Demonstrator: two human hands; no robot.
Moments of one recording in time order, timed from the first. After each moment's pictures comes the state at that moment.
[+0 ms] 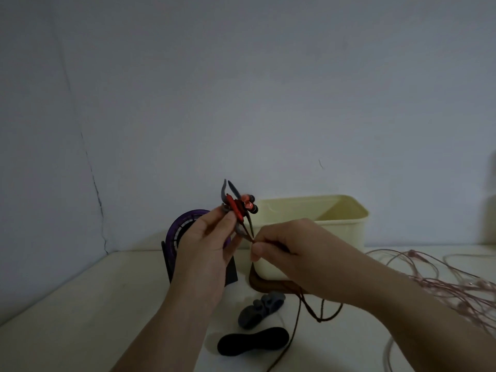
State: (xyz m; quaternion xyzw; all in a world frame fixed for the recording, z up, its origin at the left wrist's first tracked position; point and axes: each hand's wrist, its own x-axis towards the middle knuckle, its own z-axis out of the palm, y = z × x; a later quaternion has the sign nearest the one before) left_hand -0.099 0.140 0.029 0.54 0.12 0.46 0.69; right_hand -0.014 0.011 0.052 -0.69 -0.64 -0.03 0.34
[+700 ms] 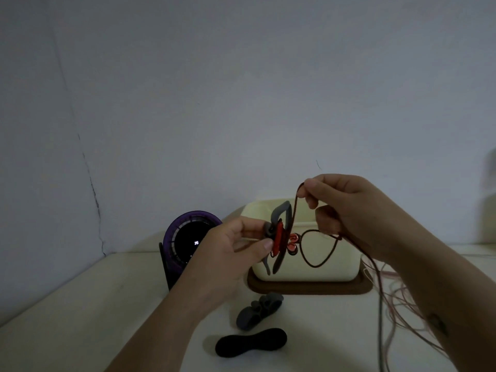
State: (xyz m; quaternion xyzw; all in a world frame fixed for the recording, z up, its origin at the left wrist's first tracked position) left_hand -0.104 0.132 0.031 0.78 0.06 0.32 0.53; right_hand 0.029 -0.009 0.073 -0.58 -0.46 0.13 0.66
